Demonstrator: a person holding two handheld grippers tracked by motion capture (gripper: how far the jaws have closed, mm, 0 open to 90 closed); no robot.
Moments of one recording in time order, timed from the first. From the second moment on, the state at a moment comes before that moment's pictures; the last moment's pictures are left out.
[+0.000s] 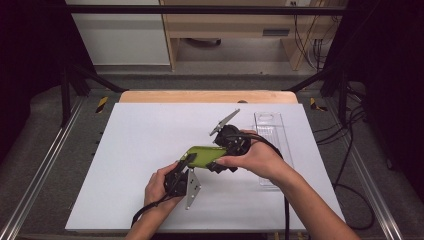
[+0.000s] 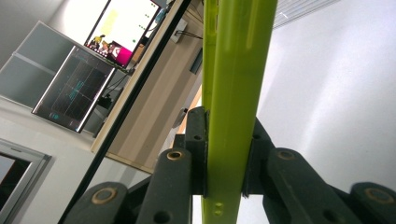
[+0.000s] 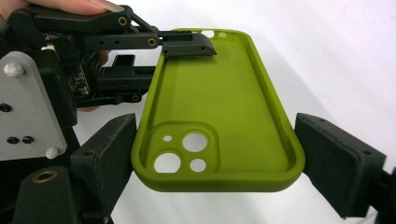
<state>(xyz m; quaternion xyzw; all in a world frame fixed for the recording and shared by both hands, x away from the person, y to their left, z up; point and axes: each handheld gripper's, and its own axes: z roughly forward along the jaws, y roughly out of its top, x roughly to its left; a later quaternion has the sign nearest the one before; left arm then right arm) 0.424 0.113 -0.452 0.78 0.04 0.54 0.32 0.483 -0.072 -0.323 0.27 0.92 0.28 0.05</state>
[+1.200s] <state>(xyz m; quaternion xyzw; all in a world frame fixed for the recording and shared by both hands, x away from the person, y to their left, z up) 0.434 0.142 -0.430 0.75 0.21 0.43 0.46 0.458 -0.111 -0.307 0.29 0.83 0.44 0.17</state>
